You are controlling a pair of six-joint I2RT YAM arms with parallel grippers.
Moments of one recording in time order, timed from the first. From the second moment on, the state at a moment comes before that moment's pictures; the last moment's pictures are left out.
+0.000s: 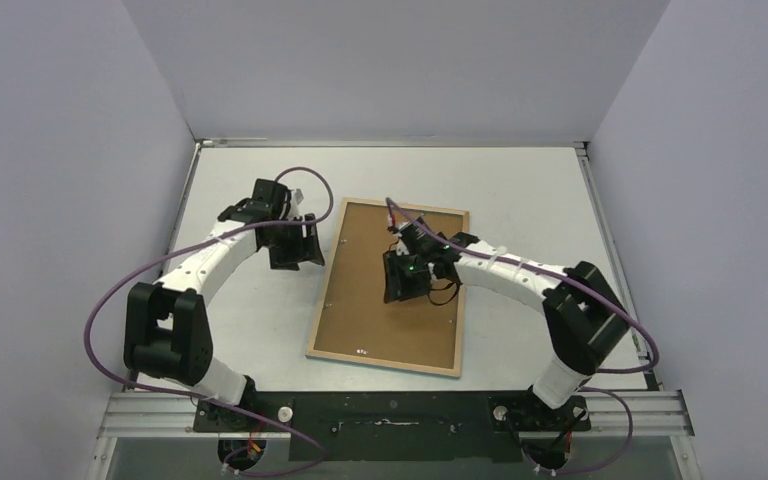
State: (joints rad) left arm -0.24 1.56 1.15 -0.71 0.22 -0.38; right arm 0.72 1.61 1.10 -0.53 -0.19 0.52
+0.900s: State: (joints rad) left arm -0.28 1.51 0.77 -0.62 0.35 -0.54; right arm 0.93 1.85 1.07 -0.31 -0.63 0.42
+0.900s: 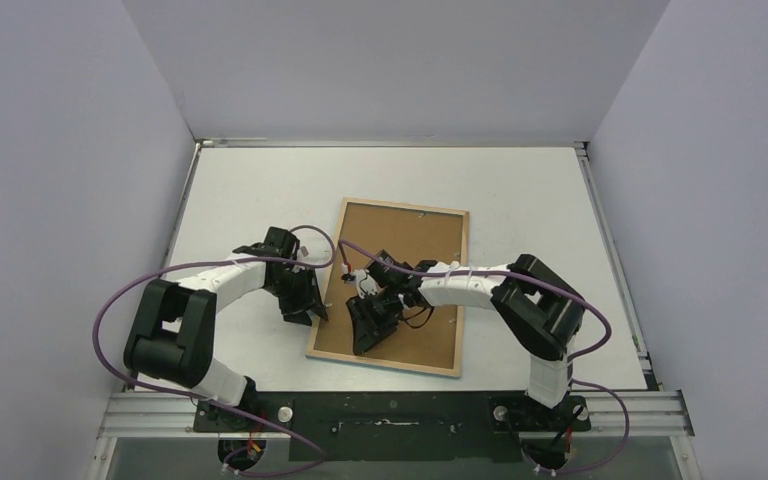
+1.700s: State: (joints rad) left arm -0.28 1.55 0.78 -0.62 0.35 -0.54; right arm 0.94 1.90 1.08 -0.26 -0.75 0.38
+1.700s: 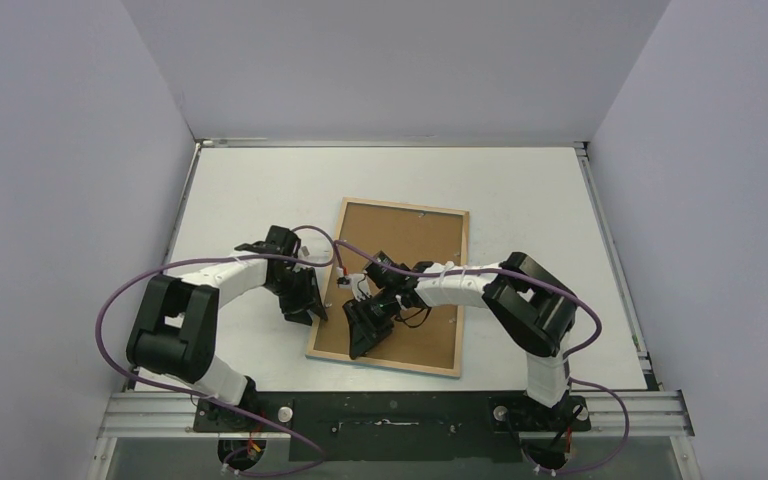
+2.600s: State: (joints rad) left arm -0.28 1.60 0.88 -0.66 0.34 -0.50; right arm 0.87 1.78 1.10 -0.46 -0.56 0.38
